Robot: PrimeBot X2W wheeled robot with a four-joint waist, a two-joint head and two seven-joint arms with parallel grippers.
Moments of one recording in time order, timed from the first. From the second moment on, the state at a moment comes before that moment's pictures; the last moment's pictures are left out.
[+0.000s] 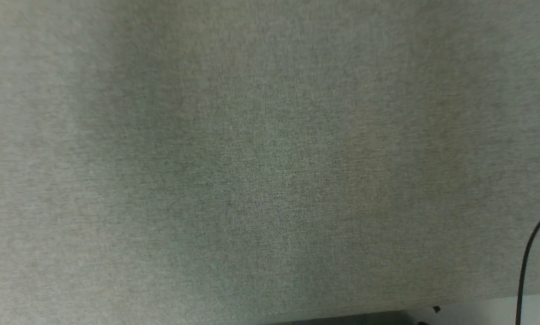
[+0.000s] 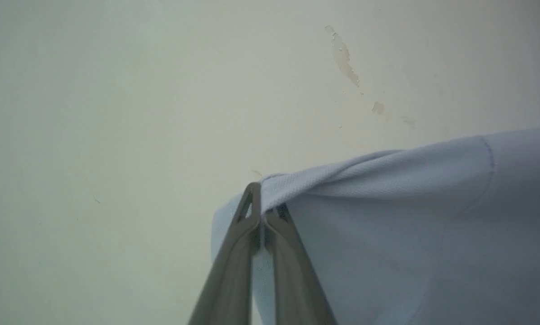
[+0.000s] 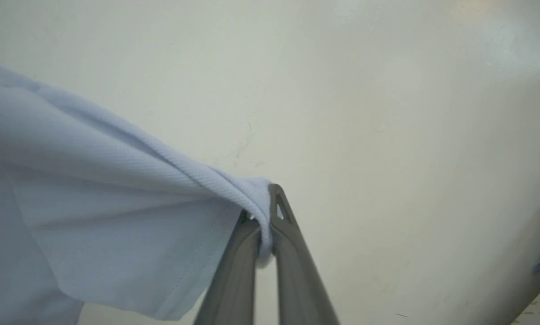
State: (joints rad) left arm -1.72 0.50 -0.30 0.49 -0.34 0.01 -0.05; right arm -1.74 -0.67 0.29 0.69 0.28 0.13 0.00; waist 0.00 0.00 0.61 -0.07
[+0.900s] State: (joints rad) left arm -0.73 0.41 -0.46 0.72 -0.43 -0.06 -0.17; right arm -0.88 -0.55 0.63 0.77 0.48 0.13 -0.17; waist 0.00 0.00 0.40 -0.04
